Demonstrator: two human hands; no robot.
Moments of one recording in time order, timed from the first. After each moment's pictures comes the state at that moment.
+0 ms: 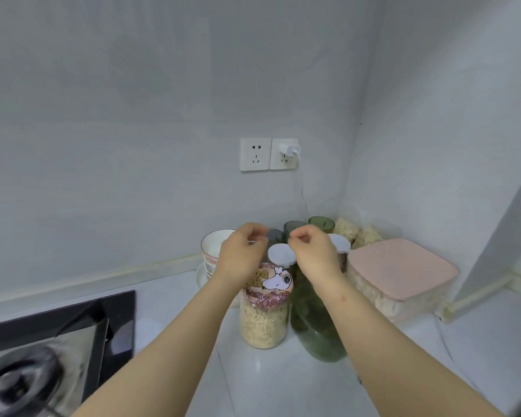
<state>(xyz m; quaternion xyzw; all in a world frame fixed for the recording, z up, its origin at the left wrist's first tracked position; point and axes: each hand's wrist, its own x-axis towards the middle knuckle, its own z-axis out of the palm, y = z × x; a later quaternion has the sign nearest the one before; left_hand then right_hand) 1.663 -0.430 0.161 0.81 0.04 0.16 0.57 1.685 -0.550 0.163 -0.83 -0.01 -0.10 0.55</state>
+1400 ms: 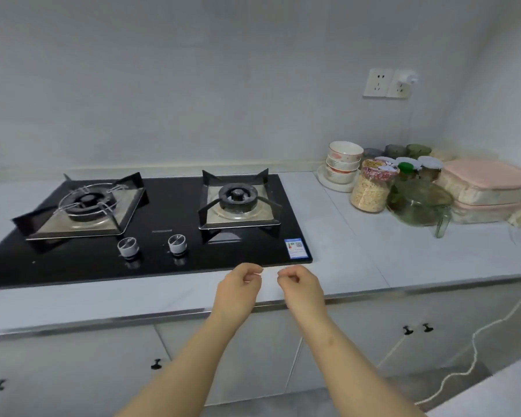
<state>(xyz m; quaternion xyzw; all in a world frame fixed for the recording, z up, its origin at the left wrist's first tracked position) 1.204 -0.285 0.039 0.79 0.25 0.09 0.55 1.249 -0.388 0.046 -0.83 -0.03 0.12 0.55</state>
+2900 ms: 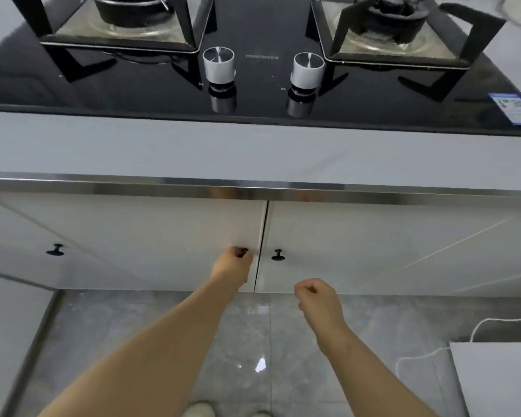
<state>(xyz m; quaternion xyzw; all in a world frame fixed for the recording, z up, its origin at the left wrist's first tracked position) 1.109 -0.083 -0.250 0.68 0.48 -0.13 0.54 1.128 -0.242 -0.233 -0.81 0.08 0.33 0.47</state>
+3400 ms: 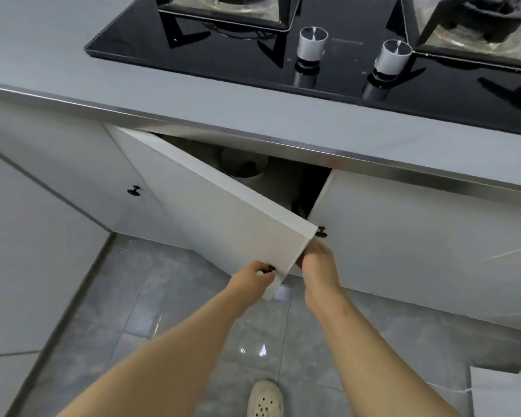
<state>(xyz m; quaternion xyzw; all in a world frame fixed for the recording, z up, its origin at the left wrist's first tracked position) 1.005 -0.106 -0.242 0.64 0.49 -0.15 0.57 1.083 -0.182 -0.176 -0.73 0.05 0.38 0.57</state>
